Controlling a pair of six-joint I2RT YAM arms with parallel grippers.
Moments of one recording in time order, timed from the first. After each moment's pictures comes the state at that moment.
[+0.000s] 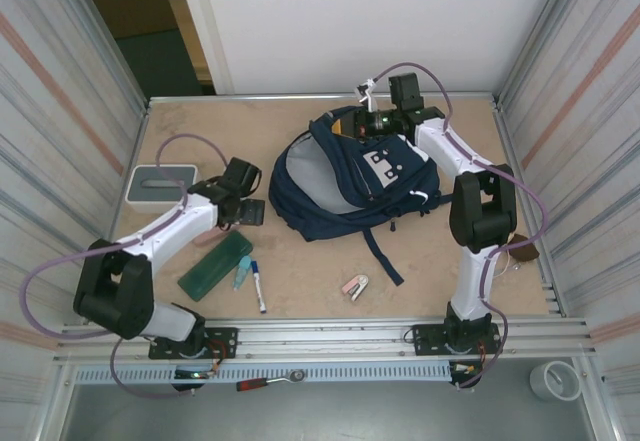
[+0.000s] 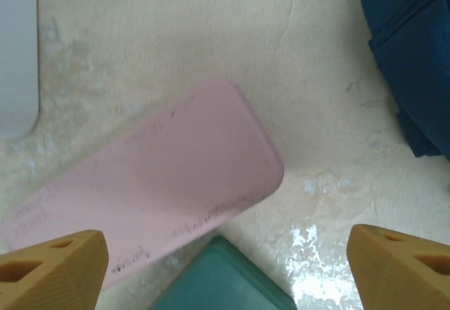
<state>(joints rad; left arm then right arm) -0.44 1.43 0.95 -0.69 -0.31 -0.26 0.27 1.99 1.68 -0.37 -0.97 0.42</state>
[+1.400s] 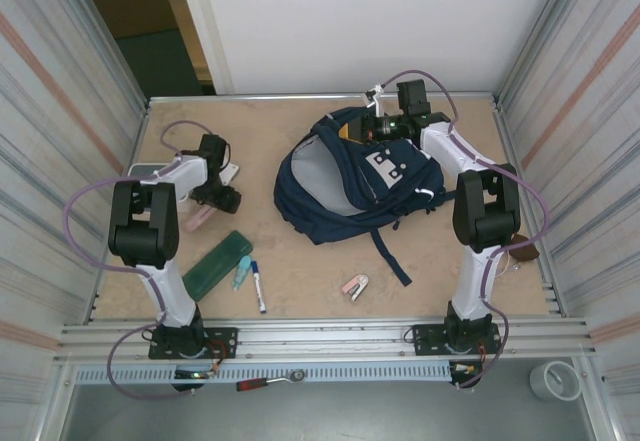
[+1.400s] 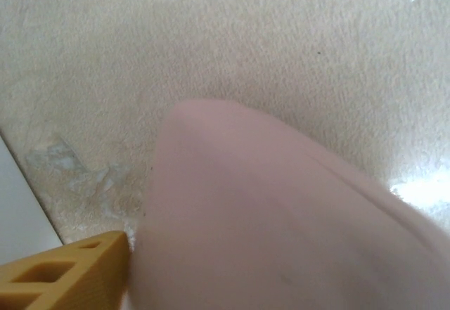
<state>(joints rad) -0.11 1.86 1.21 -0.72 -0.13 0.28 0.24 1.99 1.61 -0.35 -1.01 0.42</state>
